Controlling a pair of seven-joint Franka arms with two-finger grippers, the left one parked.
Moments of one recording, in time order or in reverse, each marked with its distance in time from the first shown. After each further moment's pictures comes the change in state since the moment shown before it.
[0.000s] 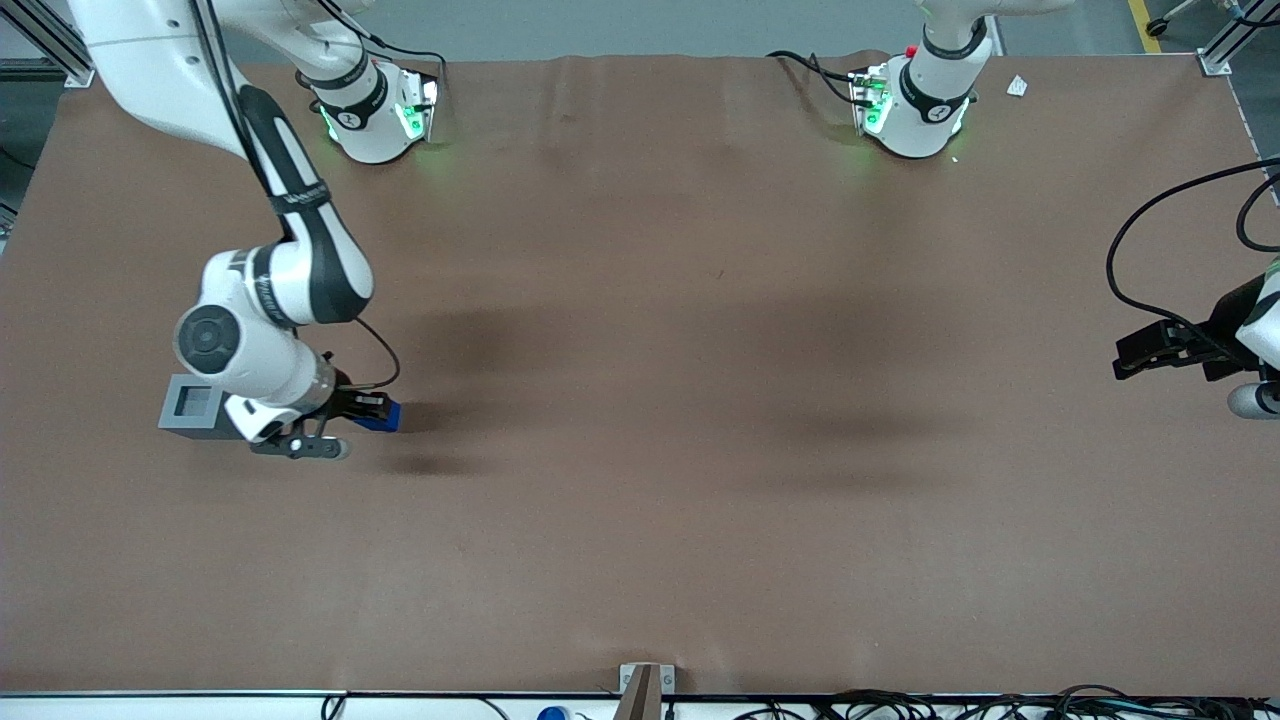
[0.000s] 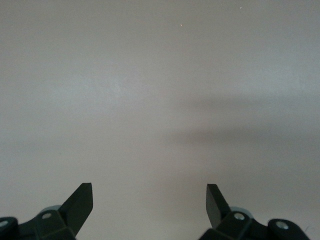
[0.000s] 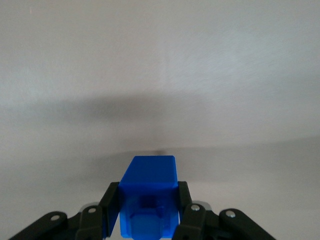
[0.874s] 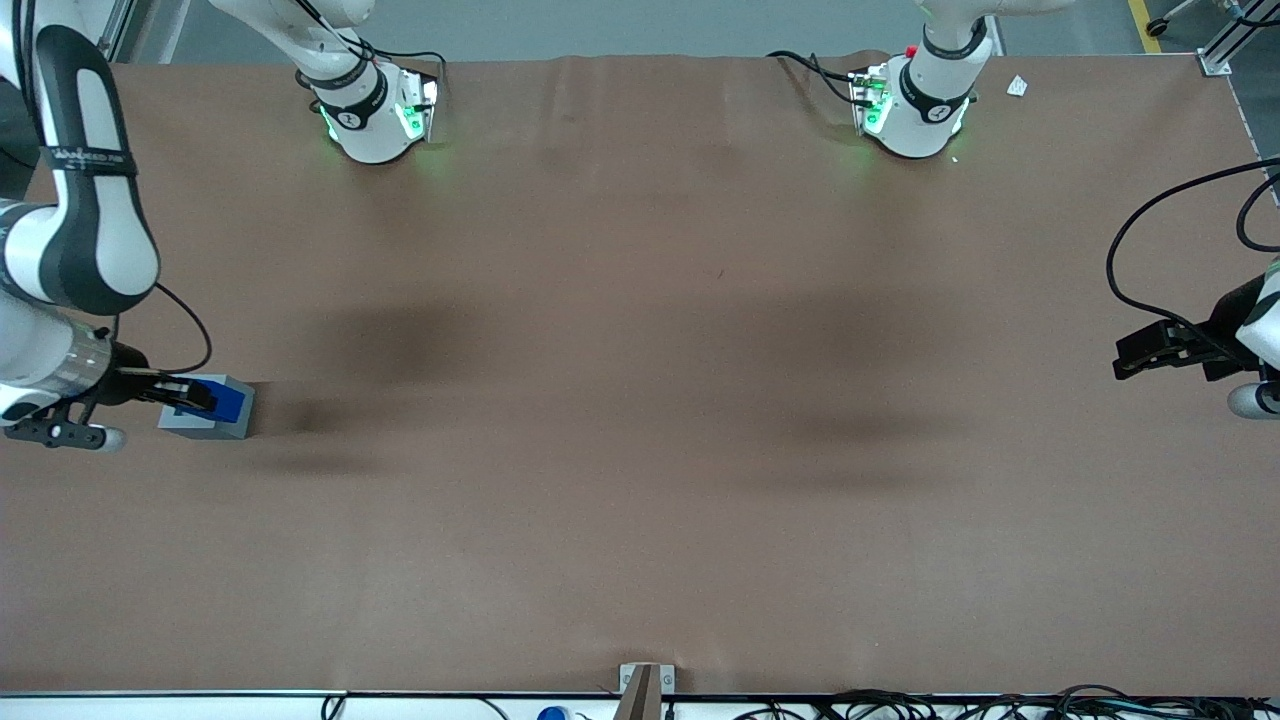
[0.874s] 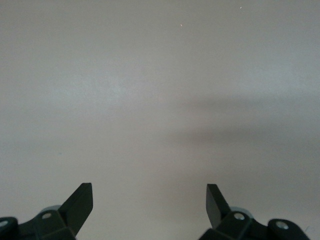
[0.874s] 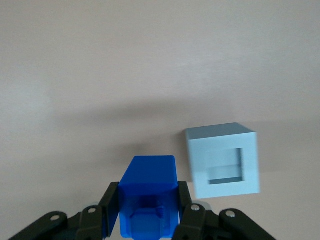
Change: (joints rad) arm -0.322 -0.103 -0.005 0.079 0.000 -0.183 -0.284
